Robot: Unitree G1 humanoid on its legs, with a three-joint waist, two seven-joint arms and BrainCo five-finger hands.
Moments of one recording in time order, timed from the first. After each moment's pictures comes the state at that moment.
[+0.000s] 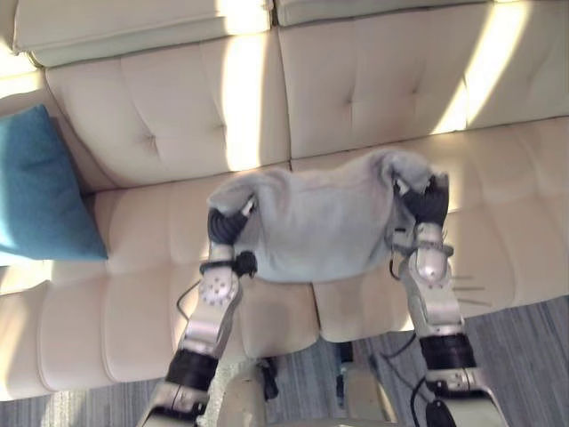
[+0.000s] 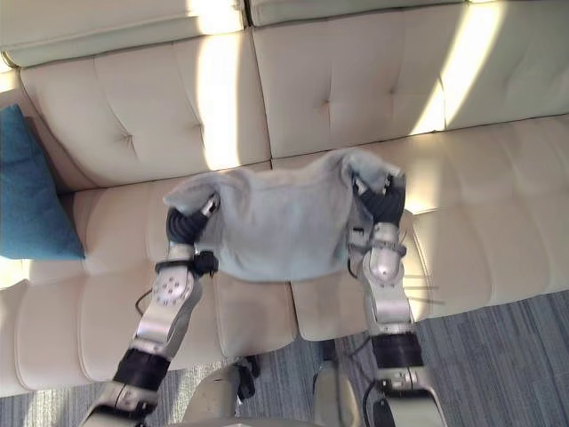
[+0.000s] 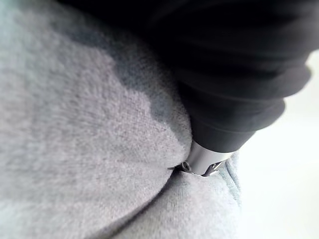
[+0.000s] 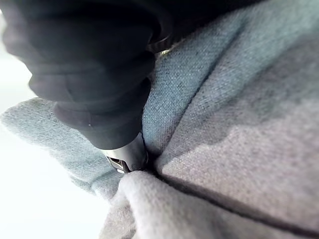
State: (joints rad) left arm -0.34 0.14 -0.15 0.15 -0.10 -0.18 0.40; right arm -0.46 -0.14 -0.03 0.11 0.02 -0.15 -0.37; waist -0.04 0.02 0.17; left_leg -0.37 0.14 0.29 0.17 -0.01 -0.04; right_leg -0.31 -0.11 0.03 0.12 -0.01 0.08
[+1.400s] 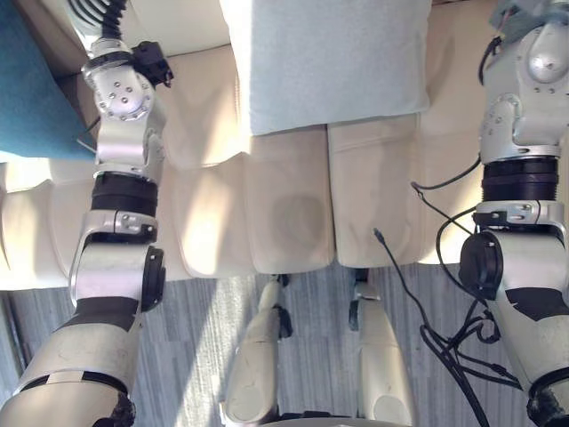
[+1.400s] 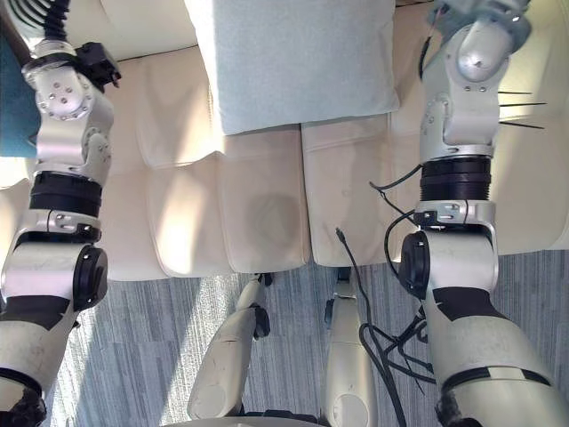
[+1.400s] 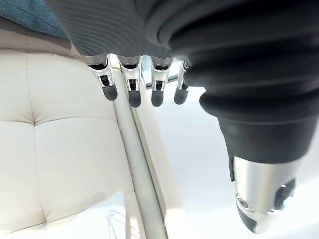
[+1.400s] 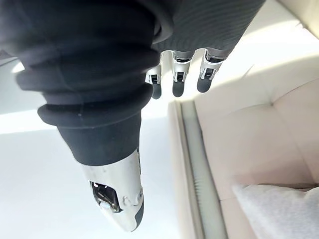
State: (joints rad) left arm -1.06 0.52 0.06 0.54 -0.28 -0.20 0.44; right arm -1.18 -0.47 -0.19 0.38 0.24 -0.15 -0.46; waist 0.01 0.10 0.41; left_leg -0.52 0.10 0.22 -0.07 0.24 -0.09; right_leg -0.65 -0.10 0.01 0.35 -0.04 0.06
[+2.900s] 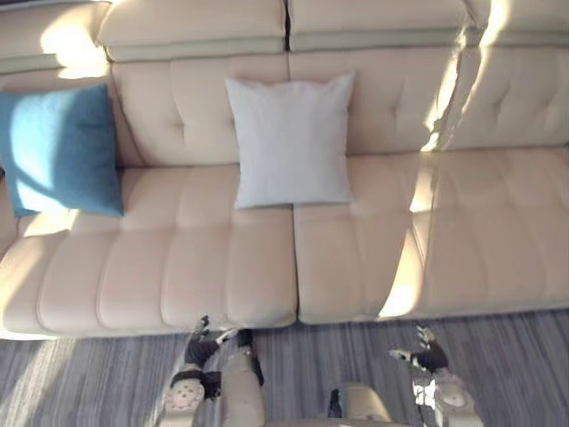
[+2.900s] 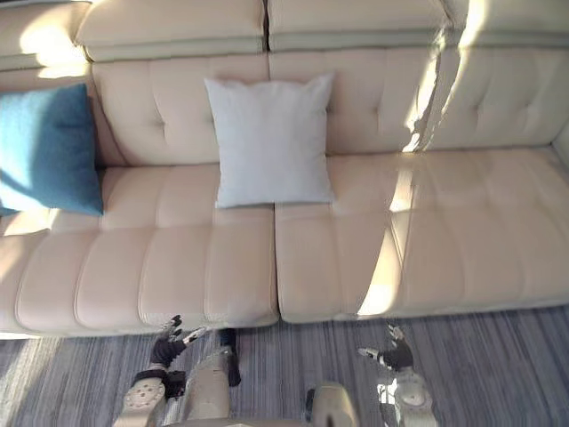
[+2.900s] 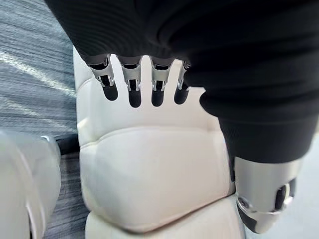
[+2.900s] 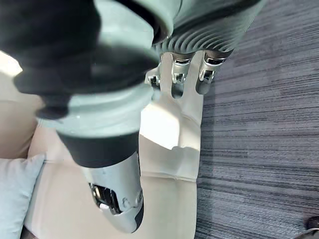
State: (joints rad) left arm 0.17 0.09 0.04 0.57 -0.01 -0.13 0.09; right arm 0.10 -0.22 -0.16 0.70 -0.08 -0.08 -0.10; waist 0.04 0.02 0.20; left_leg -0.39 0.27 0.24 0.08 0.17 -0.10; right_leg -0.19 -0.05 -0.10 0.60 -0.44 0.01
